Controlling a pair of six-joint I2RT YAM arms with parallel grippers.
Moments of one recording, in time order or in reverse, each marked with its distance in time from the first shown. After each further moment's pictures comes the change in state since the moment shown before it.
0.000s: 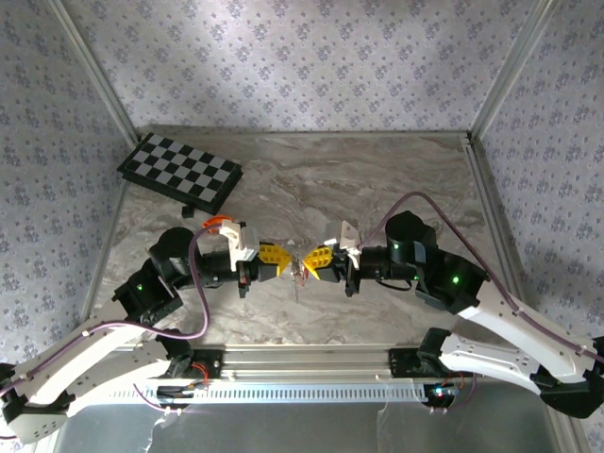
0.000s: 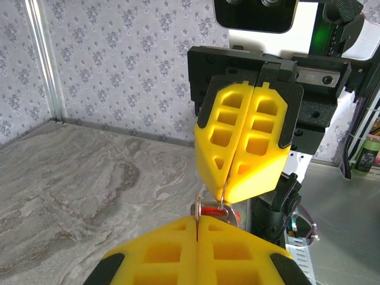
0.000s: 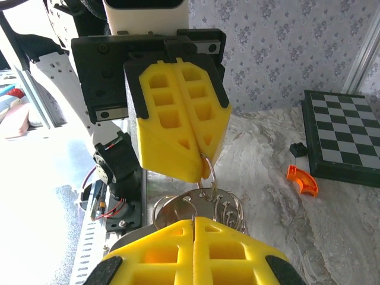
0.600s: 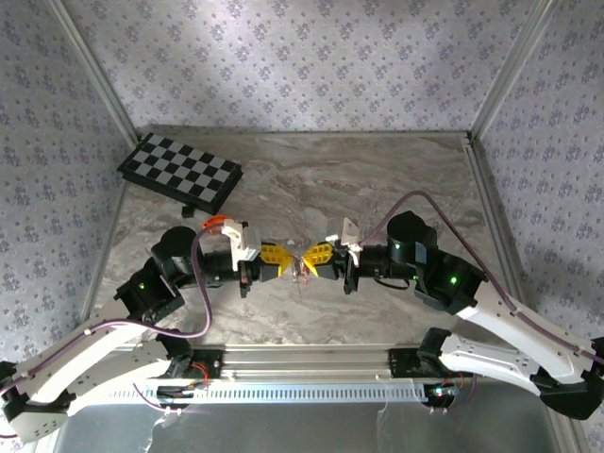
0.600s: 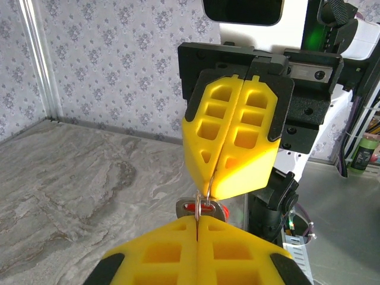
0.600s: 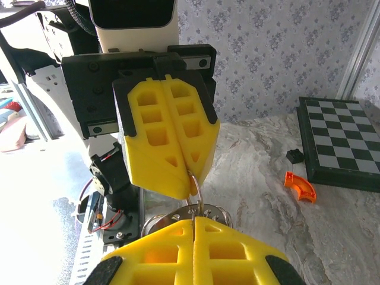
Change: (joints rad) left arm 0.000 0.012 0.000 0.007 0.014 0.000; right arm -0.014 -0.001 -0.023 0.059 0.000 0.033
